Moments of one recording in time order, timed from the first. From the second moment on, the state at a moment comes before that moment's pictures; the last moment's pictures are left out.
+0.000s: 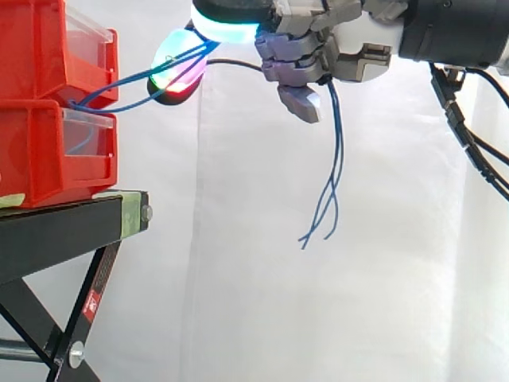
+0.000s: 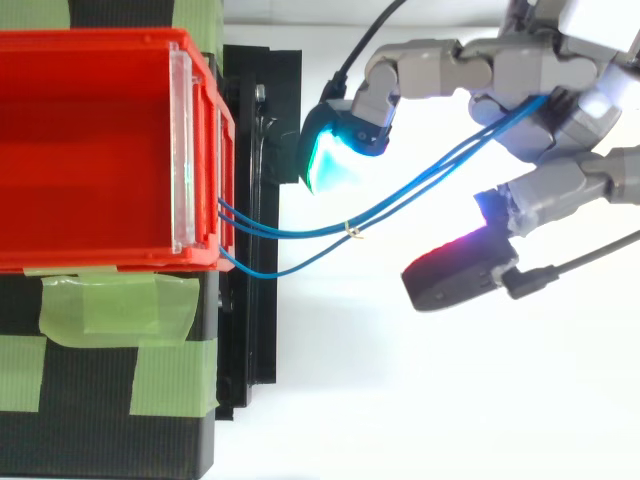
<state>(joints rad) 0.09 -1.83 -1.71 -2.54 -1.46 -0.82</state>
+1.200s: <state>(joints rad) 0.10 -1.83 -1.71 -2.58 -1.46 -0.81</state>
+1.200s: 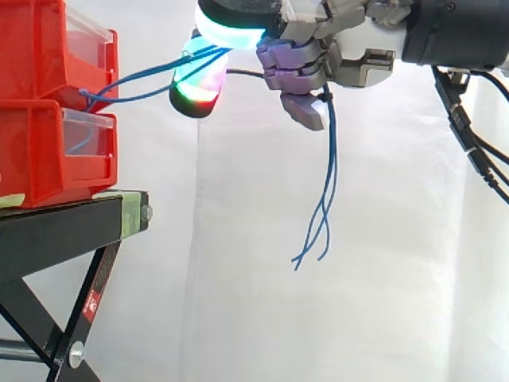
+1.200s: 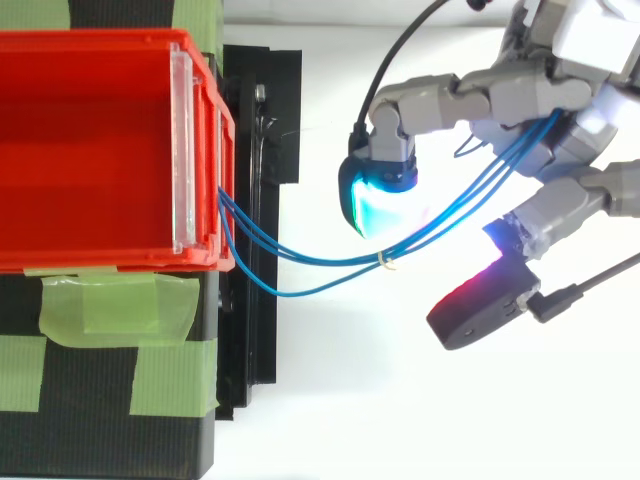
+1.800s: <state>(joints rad) 0.10 -1.83 -1.71 -2.58 -1.46 -0.81</state>
